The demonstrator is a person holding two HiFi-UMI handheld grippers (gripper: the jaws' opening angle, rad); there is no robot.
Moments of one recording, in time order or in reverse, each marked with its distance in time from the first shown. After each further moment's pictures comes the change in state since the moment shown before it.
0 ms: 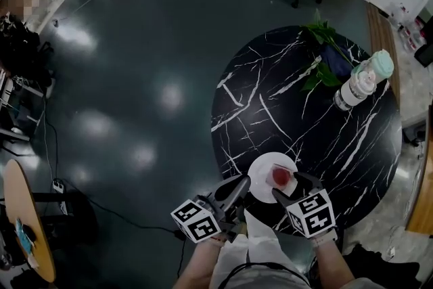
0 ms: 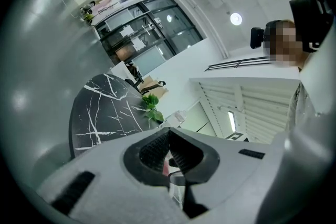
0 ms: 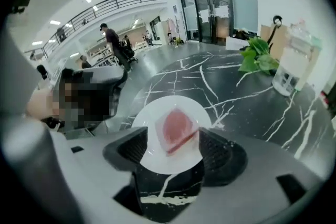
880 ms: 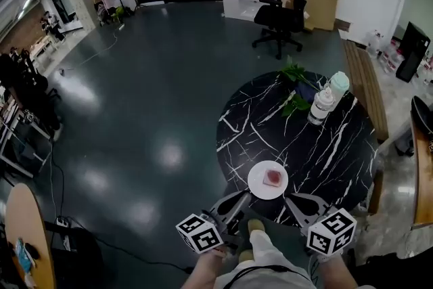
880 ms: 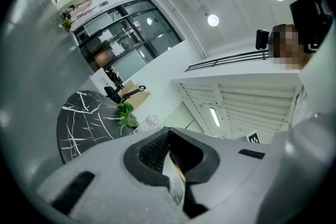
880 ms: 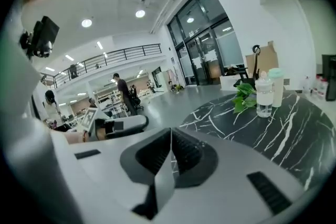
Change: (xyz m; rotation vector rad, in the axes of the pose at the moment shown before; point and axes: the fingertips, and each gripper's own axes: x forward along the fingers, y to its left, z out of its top) left arm -0.065 -0.127 0.017 0.132 -0.020 -0.165; right arm -0.183 0.093 0.041 0.127 -0.551 0.063
